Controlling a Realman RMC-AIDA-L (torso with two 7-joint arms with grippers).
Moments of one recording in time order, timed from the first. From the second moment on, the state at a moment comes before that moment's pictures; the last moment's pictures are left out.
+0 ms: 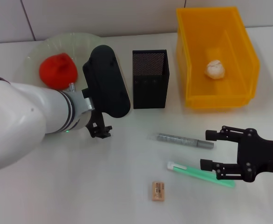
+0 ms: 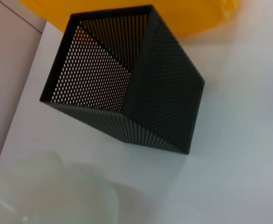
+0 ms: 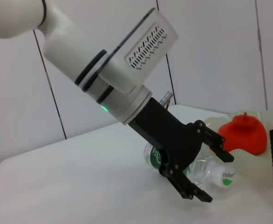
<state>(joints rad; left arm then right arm) -0.54 -2.08 2.04 1.33 2.89 0.95 -2.52 0.27 2.06 -0.76 -0.68 -1.88 -1.71 1.15</state>
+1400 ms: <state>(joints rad) -0.56 -2.08 2.03 1.26 2.89 0.91 -2.51 0.27 2.06 -0.76 -0.68 -1.88 -1.70 1.15</state>
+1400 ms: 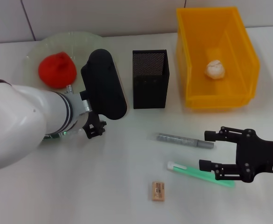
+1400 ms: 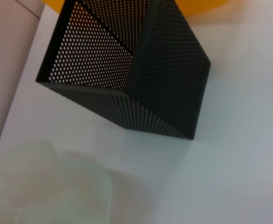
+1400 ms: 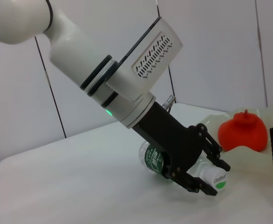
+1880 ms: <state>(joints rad) -0.55 -2.08 2.03 1.37 2.89 1.01 -2.51 0.27 2.06 -0.76 -0.67 -1.88 -1.70 1.15</state>
